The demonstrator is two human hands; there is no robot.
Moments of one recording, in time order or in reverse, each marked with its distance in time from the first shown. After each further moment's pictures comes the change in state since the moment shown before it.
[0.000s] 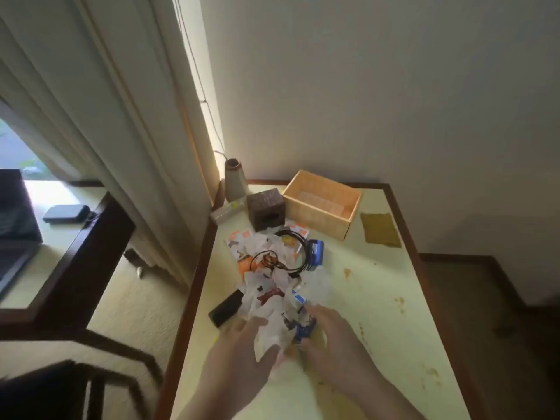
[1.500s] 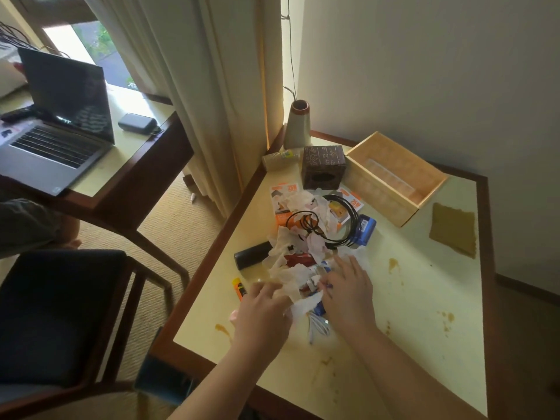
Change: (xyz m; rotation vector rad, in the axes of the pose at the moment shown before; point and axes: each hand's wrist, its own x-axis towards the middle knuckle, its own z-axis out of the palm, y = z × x) left_hand 0.021 -0.010 0.104 0.182 0.191 -0.115; right_hand 0.109 0.060 0.043 -0.479 -0.012 -0.222
